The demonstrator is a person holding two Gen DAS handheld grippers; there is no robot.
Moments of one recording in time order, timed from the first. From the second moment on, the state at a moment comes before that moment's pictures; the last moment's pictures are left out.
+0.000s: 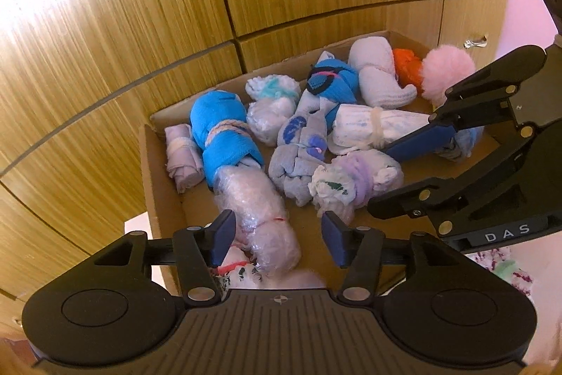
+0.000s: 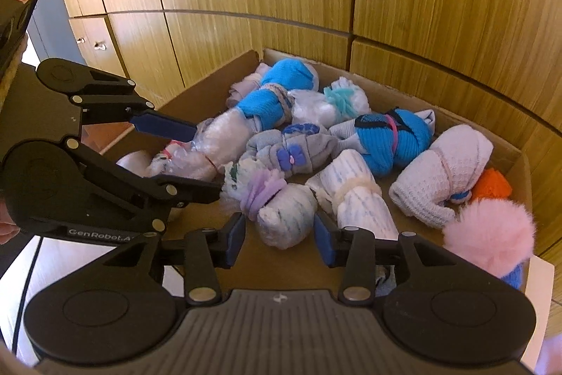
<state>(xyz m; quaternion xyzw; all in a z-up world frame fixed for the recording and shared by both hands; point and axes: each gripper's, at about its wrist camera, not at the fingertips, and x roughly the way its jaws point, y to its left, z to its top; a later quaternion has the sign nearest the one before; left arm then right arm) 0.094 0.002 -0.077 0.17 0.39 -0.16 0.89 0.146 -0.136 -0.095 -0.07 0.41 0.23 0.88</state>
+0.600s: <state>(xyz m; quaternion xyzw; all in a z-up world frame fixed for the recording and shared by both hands) 0.066 0.024 -0.036 0.12 0.36 -0.16 0.91 0.090 -0.150 -0.050 -0.06 0.37 0.20 0.90</state>
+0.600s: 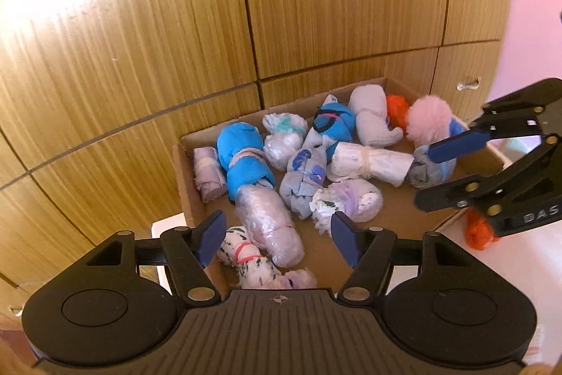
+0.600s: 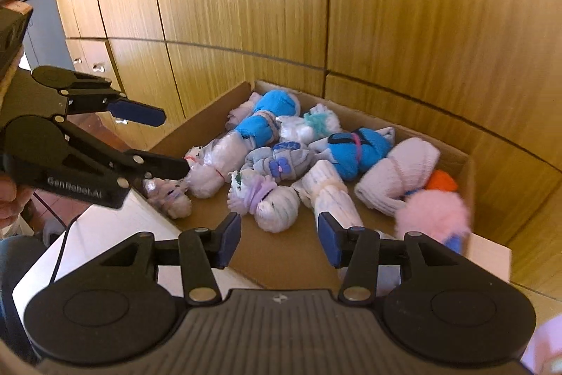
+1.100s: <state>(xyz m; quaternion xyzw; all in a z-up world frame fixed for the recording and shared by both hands) 0.017 0.043 -0.037 0.05 0.37 -0.17 0.91 0.021 -0.192 -0.041 -0.03 0.36 0.16 0.92</state>
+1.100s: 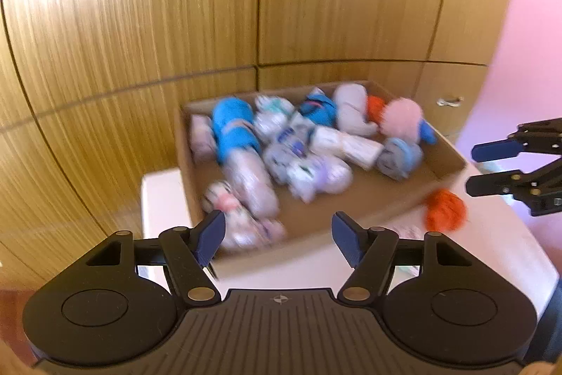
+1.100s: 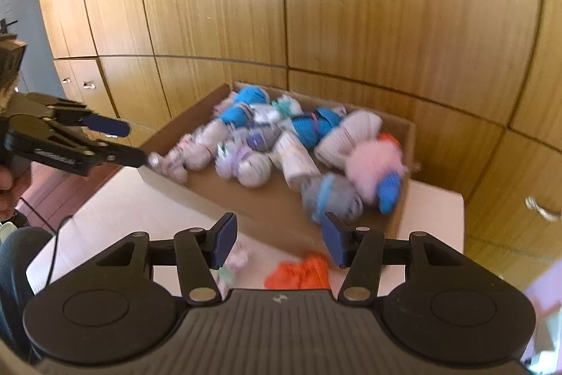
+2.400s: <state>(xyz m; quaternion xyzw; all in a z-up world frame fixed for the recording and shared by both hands) 0.015 -0.060 -0.106 0.08 0.44 -0.27 0.85 0.019 -0.195 -0.108 -0.06 0.38 0.15 0.91</state>
